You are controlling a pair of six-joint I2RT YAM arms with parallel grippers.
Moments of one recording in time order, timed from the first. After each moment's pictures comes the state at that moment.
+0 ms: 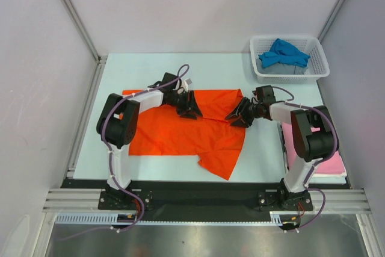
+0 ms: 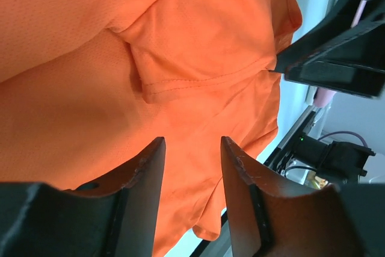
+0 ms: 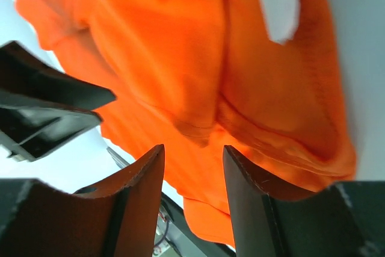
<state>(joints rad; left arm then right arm) -0.39 2.03 1.33 -0.31 0.70 -0.51 0.19 1.79 0.94 -0.14 -0.61 0.84</state>
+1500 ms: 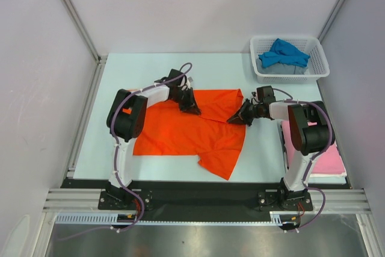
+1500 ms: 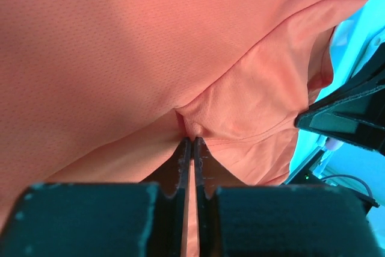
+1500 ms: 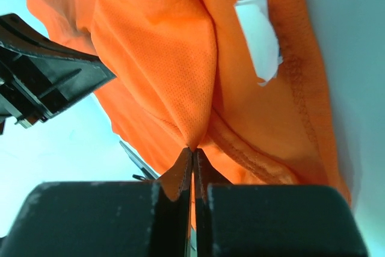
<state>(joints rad) -0.41 2.19 1.52 -0.41 0.58 -0.58 0.16 1.87 0.95 -0.08 -0.70 0.86</state>
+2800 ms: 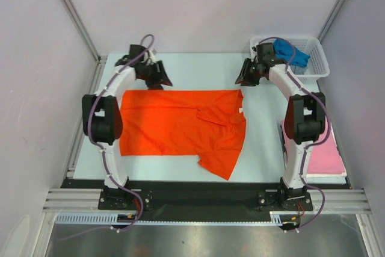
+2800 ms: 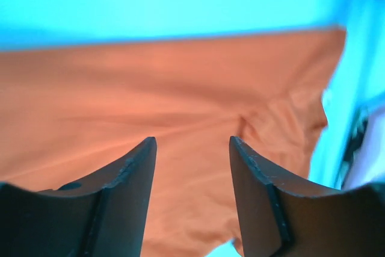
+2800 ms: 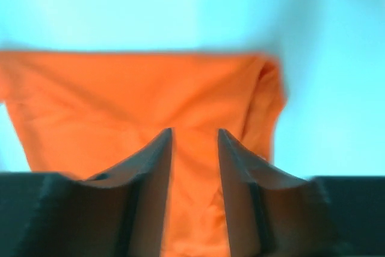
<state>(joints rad) -0.15 2.04 1.71 -0.66 0.46 -0.36 0.16 2.02 1.70 -0.57 -0.31 0.44</state>
